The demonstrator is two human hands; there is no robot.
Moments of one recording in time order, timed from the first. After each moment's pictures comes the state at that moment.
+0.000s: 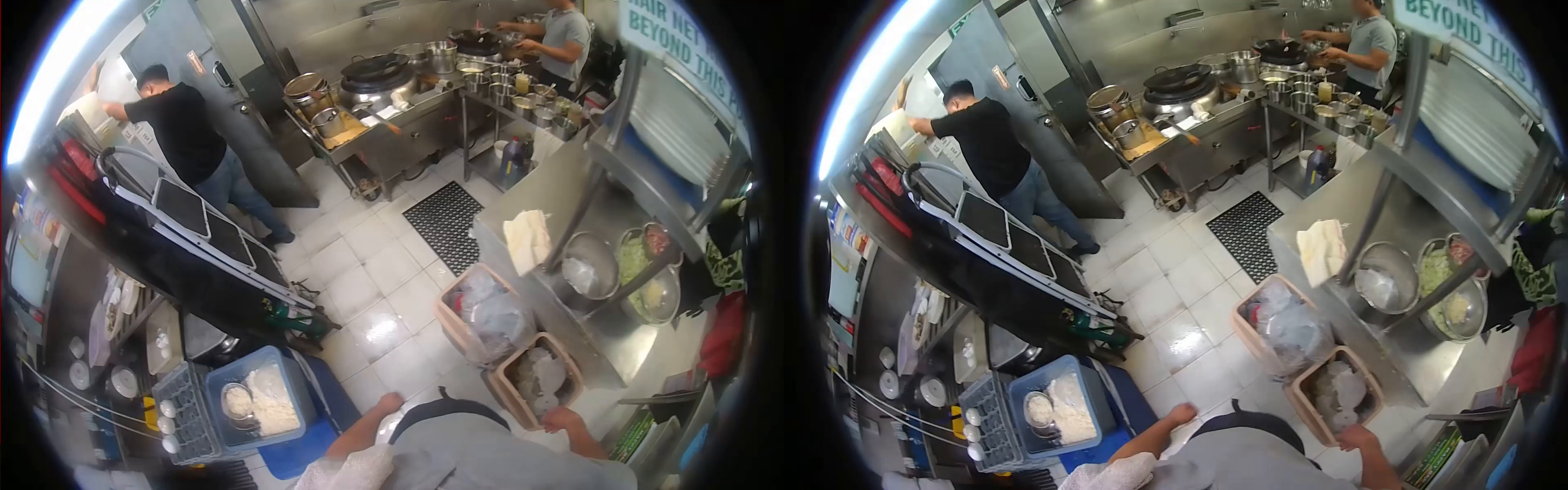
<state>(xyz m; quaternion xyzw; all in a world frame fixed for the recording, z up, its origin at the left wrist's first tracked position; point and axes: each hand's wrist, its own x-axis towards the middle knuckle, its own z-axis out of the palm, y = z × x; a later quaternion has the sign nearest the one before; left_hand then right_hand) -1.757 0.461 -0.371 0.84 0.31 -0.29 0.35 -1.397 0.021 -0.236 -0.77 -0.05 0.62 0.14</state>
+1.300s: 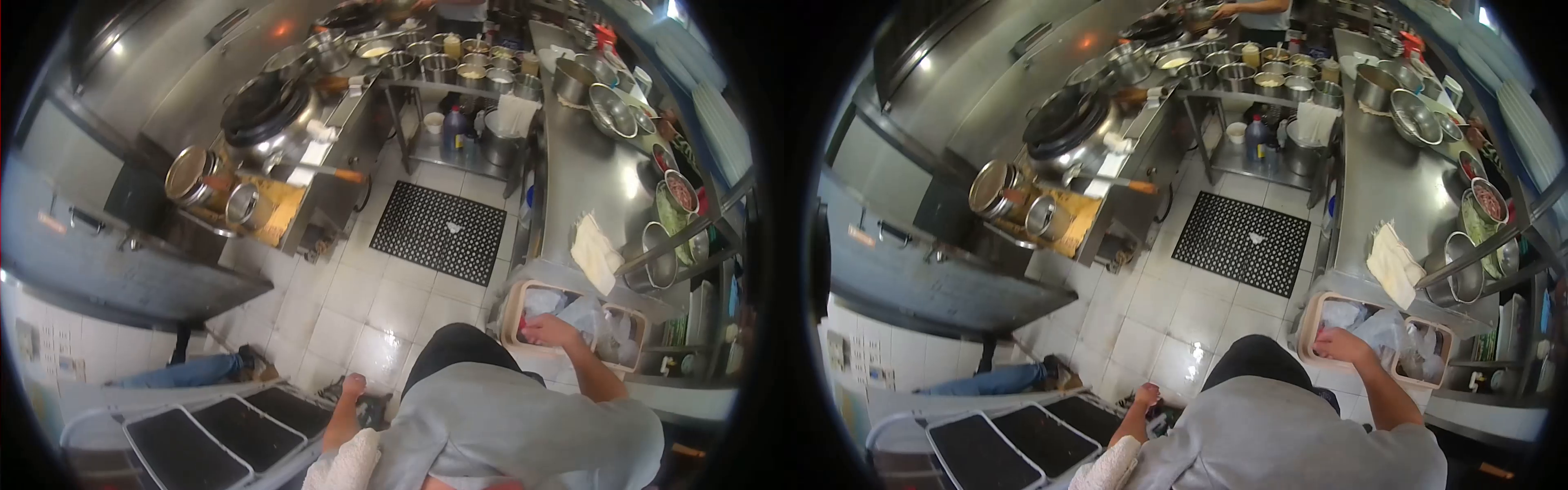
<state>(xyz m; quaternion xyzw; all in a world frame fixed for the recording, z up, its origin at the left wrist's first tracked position) -1.641 1.096 -0.359 0.81 0.33 -0.33 0.36 -1.341 0.563 -0.125 -0.78 -0.09 0.46 0.42</state>
